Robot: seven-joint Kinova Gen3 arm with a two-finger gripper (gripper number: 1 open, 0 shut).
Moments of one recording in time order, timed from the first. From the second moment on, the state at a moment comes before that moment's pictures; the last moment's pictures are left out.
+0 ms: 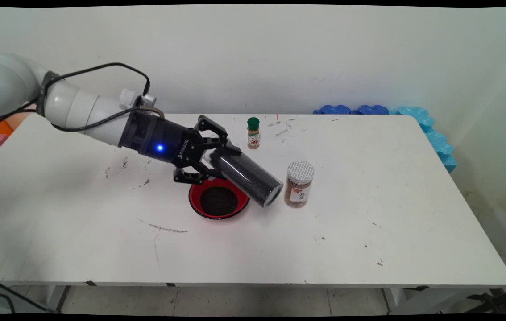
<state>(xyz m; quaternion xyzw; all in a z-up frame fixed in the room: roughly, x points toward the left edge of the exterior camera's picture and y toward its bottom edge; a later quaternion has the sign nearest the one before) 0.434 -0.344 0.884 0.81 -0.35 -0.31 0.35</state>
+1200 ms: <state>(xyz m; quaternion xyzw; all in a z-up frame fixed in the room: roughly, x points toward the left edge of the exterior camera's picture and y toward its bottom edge) 0.417 -0.354 0.932 0.70 -0.55 -0.17 0.42</state>
